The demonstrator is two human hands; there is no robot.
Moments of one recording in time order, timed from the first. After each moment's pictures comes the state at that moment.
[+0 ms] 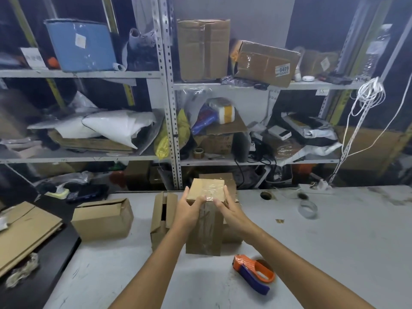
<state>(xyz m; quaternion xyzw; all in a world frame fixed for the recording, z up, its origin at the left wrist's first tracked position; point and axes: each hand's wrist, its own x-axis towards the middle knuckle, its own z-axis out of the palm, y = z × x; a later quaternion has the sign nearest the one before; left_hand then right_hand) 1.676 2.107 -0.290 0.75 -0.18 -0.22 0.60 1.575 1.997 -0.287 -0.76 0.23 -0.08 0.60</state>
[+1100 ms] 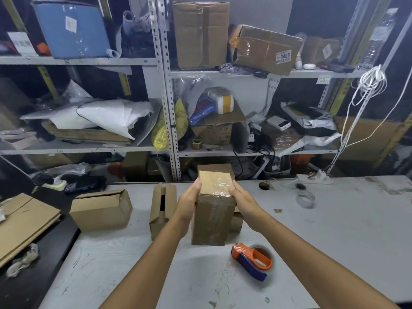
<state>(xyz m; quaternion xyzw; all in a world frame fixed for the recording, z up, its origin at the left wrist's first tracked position) 1.671 2.108 -0.295 0.68 -0.19 -0.32 0.63 1.573 1.966 -0.306 -0.71 0.29 -0.10 0.64</state>
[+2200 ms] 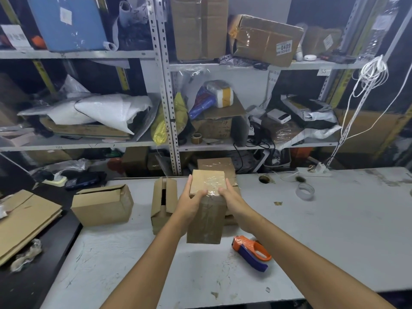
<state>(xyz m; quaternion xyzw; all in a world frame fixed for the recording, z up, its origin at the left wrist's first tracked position) 1.675 2.116 -0.318 0.72 -0.20 -0.30 0.60 1.577 1.998 -0.310 -0.68 0.31 -0.06 0.66</state>
